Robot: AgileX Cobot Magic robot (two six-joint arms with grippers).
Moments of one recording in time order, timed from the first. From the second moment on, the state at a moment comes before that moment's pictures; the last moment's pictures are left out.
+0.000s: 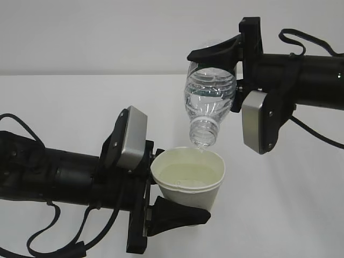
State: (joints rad) left arm -0.61 1.86 -0.71 1.14 -1.06 -0.47; right arm 0.23 1.61 -0.85 -1.12 -0.85 -0.94
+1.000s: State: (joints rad) left arm -0.61 1.86 -0.71 1.12 -1.06 -0.47; right arm 0.23 1.61 -0.85 -1.12 -0.86 -0.87
